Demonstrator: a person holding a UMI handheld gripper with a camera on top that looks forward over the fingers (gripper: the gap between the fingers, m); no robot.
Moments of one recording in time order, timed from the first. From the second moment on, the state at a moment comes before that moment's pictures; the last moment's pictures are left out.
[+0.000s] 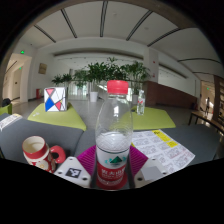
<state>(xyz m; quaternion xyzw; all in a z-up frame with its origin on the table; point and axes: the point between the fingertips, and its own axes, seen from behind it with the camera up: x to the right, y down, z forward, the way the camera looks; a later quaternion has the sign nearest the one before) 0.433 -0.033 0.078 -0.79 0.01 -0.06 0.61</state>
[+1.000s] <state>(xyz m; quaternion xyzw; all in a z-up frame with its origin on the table) 0.335 -0.429 0.275 -0.84 0.05 -0.04 0.54</state>
